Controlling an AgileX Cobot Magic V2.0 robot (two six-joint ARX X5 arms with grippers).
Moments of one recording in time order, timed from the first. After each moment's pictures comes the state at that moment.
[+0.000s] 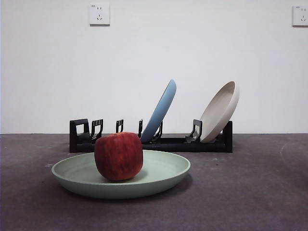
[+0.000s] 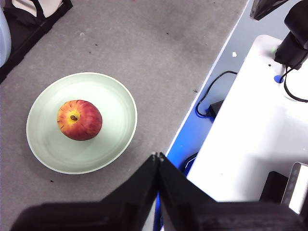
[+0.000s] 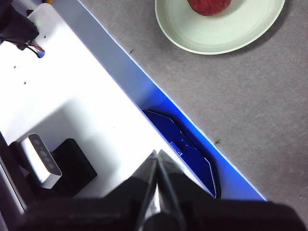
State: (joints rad) left arm -1.13 0.91 1.27 -1.14 -0.10 -0.08; right arm 0.85 0.85 1.11 -1.23 -0.23 0.08
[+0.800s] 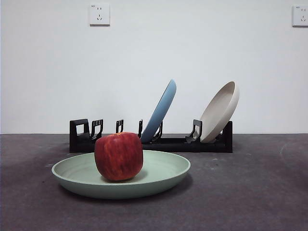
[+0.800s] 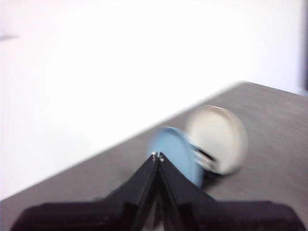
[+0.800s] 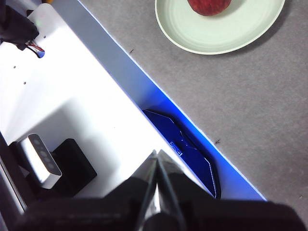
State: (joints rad) left arm -0.45 0.76 1.24 -0.55 0.00 0.17; right arm 0.85 0.85 1.11 -1.23 -0.23 0.08
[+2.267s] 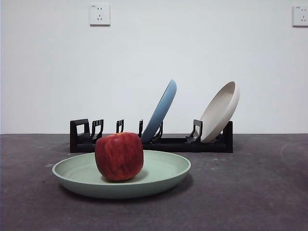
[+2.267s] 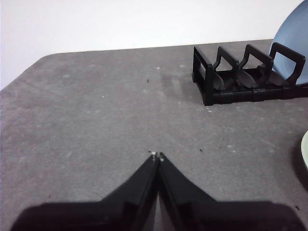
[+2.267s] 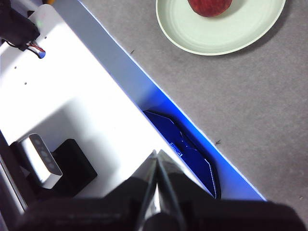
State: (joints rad) left arm 0.05 0.01 0.02 -0.18 0.03 0.04; right arm 0.85 0.85 1.11 -1.23 -0.23 0.08
